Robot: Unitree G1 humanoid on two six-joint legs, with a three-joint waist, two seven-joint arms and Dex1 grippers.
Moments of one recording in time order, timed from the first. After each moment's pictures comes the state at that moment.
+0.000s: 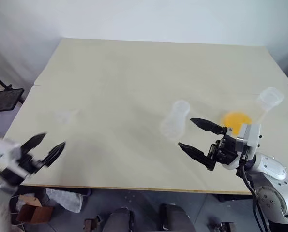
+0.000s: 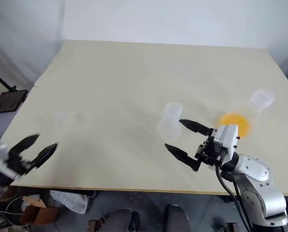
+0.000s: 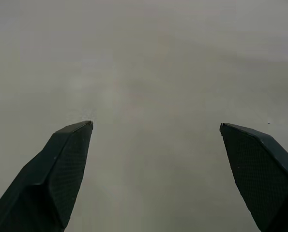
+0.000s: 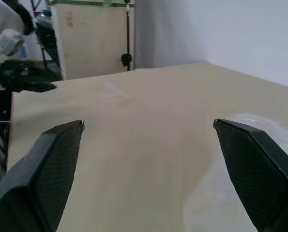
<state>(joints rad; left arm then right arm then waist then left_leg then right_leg) 0.28 0.51 0.77 -0.11 -0.56 0.22 -0.79 -0.01 -0.58 -0.16 -0.50 0.69 0.20 0.89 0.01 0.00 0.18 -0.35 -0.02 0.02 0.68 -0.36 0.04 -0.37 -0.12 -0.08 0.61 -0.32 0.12</state>
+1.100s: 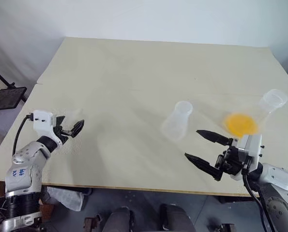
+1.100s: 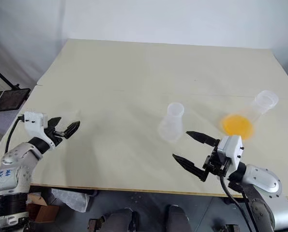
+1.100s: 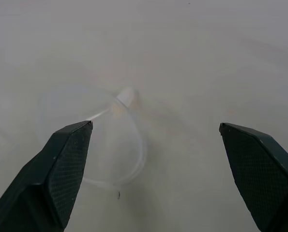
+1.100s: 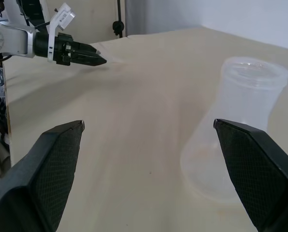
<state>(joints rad) -0.25 0.55 0.35 0.07 -0.38 0.42 -0.41 0.17 -0.62 -0.24 -0.54 0.66 0.20 0.89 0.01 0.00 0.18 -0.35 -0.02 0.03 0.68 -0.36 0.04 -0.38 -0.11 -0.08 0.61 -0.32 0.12</state>
